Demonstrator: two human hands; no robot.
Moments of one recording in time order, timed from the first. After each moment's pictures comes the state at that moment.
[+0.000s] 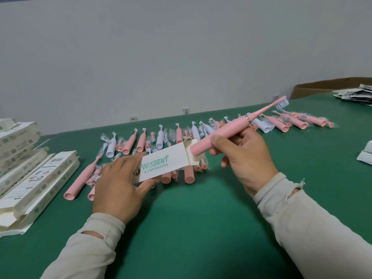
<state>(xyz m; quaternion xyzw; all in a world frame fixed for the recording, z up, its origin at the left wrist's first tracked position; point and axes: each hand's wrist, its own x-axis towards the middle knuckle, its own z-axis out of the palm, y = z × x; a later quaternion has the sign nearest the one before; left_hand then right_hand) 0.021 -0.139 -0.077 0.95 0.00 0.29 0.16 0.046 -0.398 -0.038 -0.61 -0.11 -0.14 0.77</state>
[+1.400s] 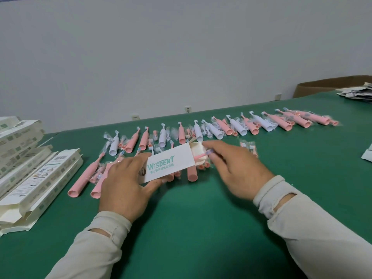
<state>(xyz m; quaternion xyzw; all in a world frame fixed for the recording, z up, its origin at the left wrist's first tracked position) 0.018 -0.142 -0.077 0.95 0.00 0.27 0.19 0.048 -0.404 -0.052 -0.90 -0.25 -0.18 0.30</state>
